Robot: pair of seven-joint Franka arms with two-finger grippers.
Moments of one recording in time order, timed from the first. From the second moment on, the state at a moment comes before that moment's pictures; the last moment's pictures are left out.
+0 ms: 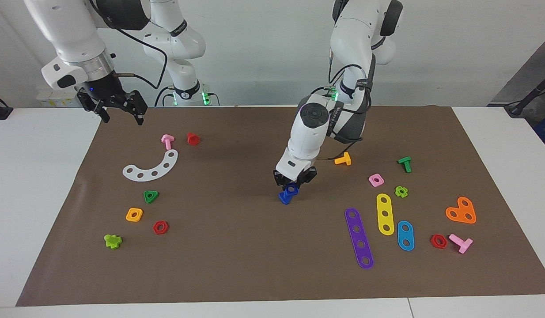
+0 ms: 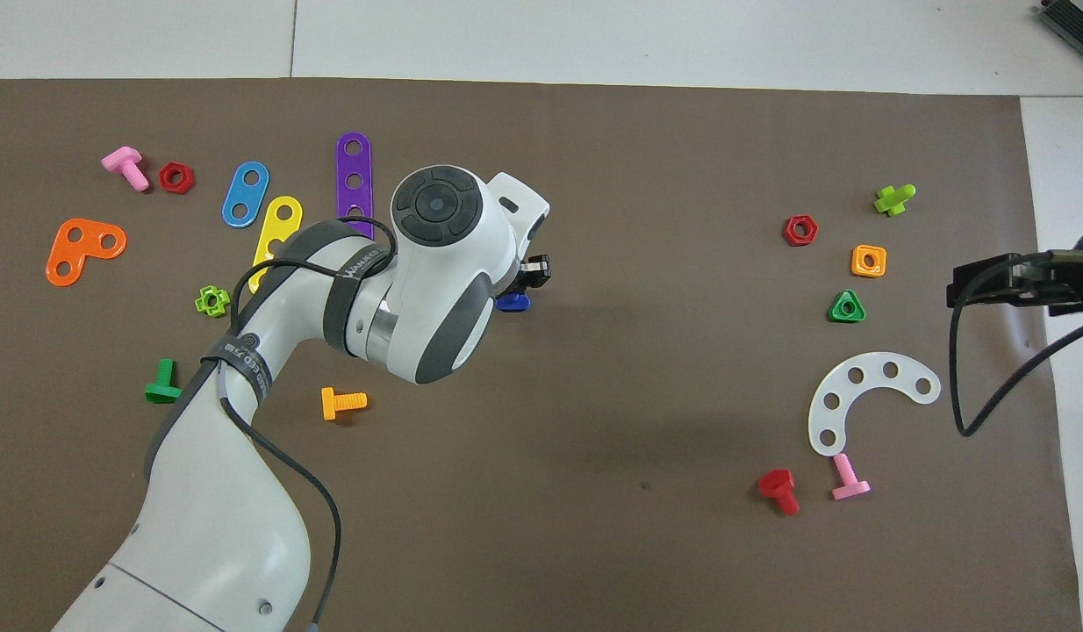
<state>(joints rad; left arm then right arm) -0.61 0.49 0.03 -1.57 -0.12 2.12 -0.60 0.02 -0.06 -0.04 -1.66 -0.02 1.61 0.09</state>
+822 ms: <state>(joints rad) -0.64 0.50 0.03 -1.58 -0.11 2.12 -0.60 0.02 -0.06 -0.04 -1.66 -0.02 1.61 0.09</state>
